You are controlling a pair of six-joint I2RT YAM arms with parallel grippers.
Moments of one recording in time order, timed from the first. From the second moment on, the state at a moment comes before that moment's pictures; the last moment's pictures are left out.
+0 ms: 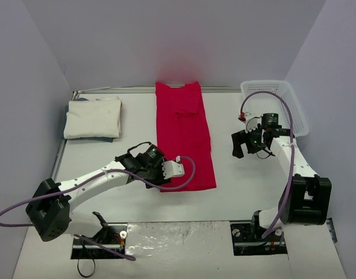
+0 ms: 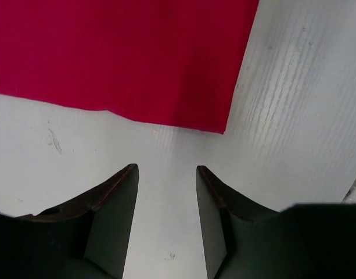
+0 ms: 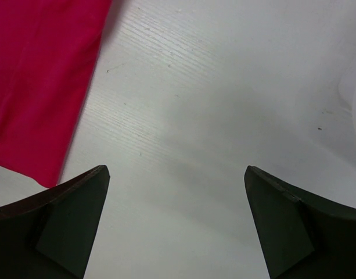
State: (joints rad) left arm -0.81 1.32 0.90 -0.63 0.11 0.55; right arm -0.05 1.40 0.98 -0.64 -0.40 -0.41
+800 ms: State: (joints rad) left arm -0.96 1.49 0.90 -0.57 0.08 0.55; right arm -0.07 1.49 0.99 -0.64 -0.34 -0.41
